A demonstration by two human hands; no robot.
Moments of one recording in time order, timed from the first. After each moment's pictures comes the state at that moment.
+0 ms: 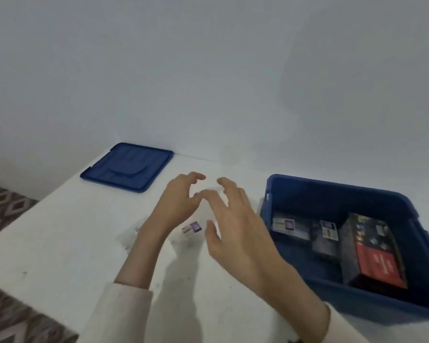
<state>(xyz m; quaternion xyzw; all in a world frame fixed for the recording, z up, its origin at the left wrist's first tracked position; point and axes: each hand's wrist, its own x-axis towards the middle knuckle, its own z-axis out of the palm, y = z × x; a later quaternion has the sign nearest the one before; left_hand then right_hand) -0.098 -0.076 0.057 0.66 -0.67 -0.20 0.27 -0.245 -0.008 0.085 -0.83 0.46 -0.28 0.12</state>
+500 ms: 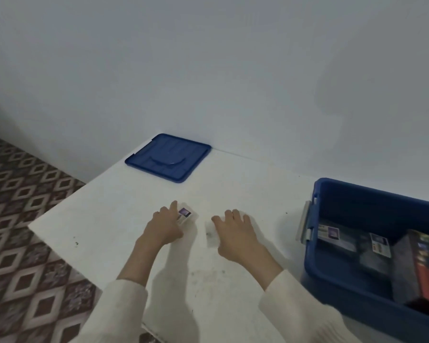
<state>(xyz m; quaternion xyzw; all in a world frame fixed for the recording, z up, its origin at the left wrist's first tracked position) 0.004 -0.043 -0.008 0.82 -0.53 -0.22 0.01 -0.168 -0.059 -0.012 -0.88 0.47 0.06 0.10</state>
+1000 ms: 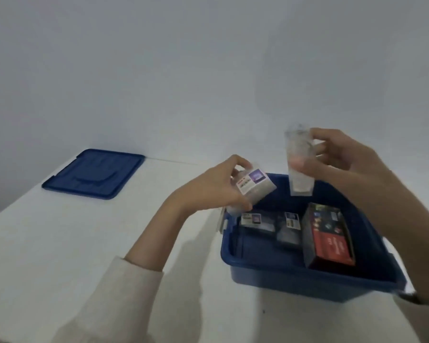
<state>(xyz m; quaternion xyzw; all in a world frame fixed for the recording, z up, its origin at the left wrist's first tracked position) -0.205 -0.067 0.119 0.51 -0.74 -0.40 0.18 -0.403 -0.013 0.156 -0.66 0.53 -0.42 0.33</state>
